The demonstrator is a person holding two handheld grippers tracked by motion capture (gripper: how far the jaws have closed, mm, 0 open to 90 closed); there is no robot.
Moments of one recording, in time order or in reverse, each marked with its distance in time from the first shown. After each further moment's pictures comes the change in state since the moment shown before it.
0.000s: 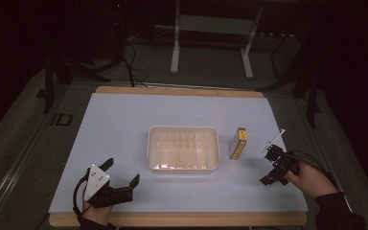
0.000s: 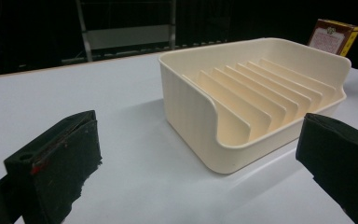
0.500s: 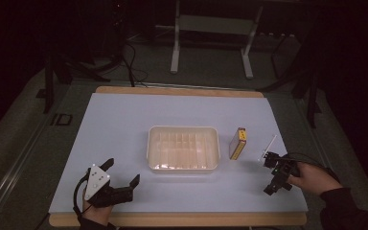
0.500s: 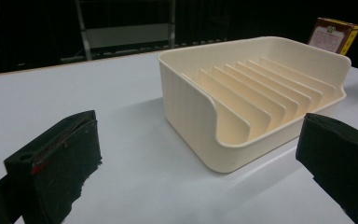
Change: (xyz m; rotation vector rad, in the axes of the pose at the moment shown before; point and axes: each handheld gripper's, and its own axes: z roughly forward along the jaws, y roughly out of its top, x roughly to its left) left arm 0.000 0.000 0.001 0.004 -0.003 -0.002; right arm 0.005 -0.001 0.010 0.146 0.096 -0.181
